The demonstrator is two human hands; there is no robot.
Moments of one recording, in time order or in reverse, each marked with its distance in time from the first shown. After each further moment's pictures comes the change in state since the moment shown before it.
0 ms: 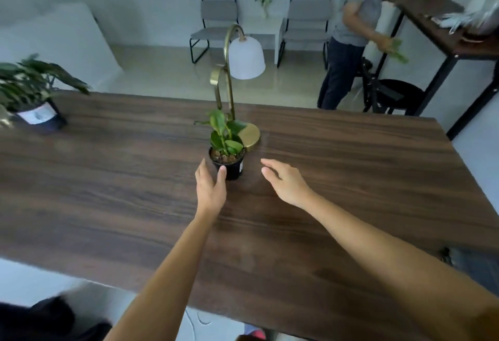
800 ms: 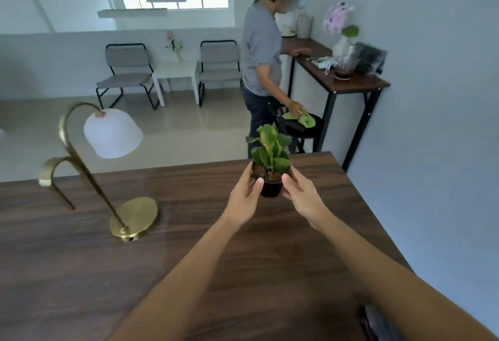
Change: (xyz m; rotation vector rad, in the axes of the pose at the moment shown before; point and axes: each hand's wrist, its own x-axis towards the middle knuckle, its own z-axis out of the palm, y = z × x) left_hand 0.033 0.150 0.265 -0.152 -0.697 0.436; right_hand -0.005 0.140 -0.206 0.445 0.496 0.158
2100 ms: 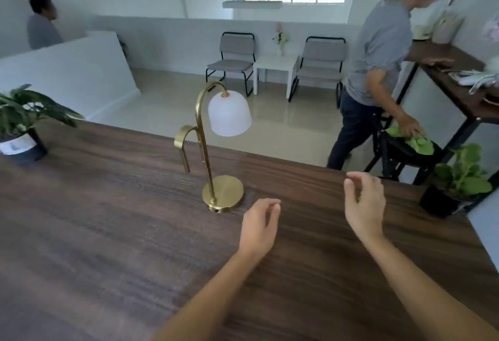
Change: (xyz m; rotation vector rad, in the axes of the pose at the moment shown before) left_hand -0.084 -0.047 -0.090 0.339 0.539 -0.113; right_hand 0.053 -0.004 0.077 -0.464 0.305 -0.377
